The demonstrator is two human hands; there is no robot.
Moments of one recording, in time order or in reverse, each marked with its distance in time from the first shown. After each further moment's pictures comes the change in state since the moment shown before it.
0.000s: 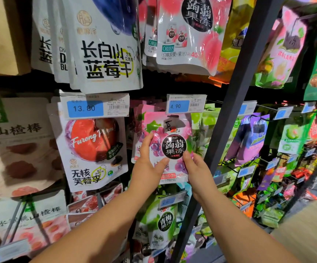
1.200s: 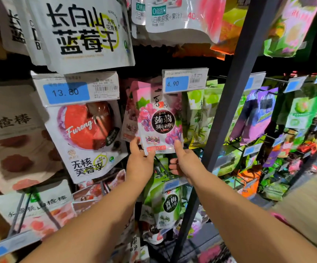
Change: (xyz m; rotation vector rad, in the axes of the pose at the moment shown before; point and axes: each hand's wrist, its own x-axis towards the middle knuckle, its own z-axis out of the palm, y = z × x) left_hand 0.007 -0.044 0.008 0.140 0.077 -0.326; right_hand 0.022 0.031 0.021 -0.112 -0.065 0.390
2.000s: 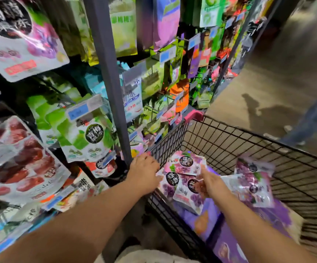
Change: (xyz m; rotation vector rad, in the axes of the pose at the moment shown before) left_hand -0.208 -0.106 0.167 0.956 -1.035 0.622; right_hand -0.226 0.296 -0.193 -0.017 0.430 0.504
